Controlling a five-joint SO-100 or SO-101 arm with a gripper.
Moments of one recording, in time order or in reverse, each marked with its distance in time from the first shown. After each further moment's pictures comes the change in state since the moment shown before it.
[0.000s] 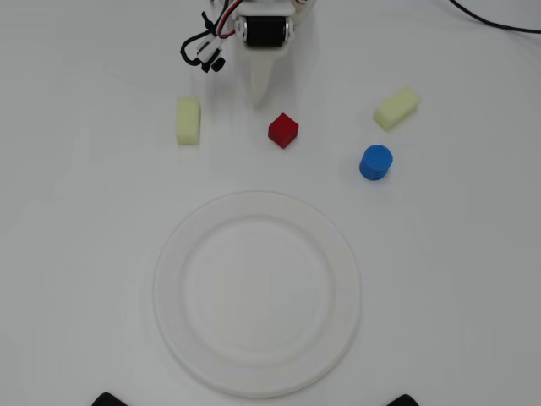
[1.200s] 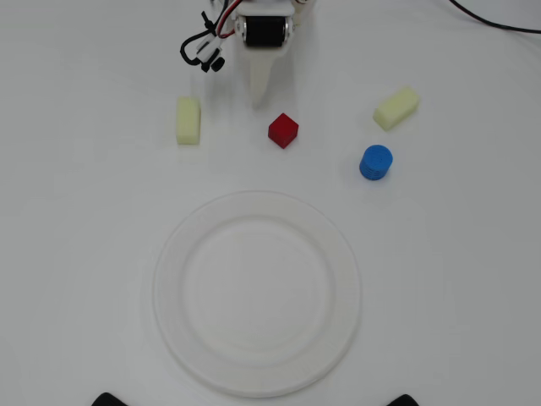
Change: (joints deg) arm 0.0 0.0 0.0 0.0 0.3
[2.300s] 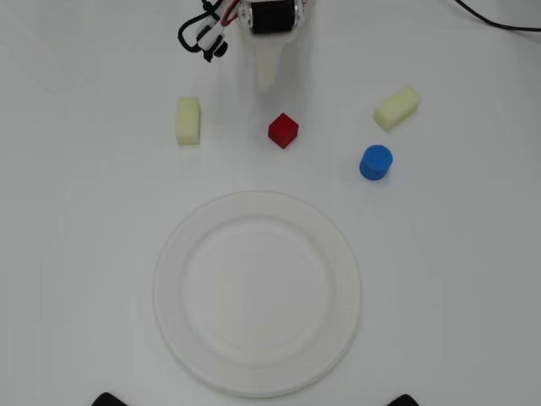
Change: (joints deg) arm -3.7 -46.6 -40.1 -1.8 -0.2
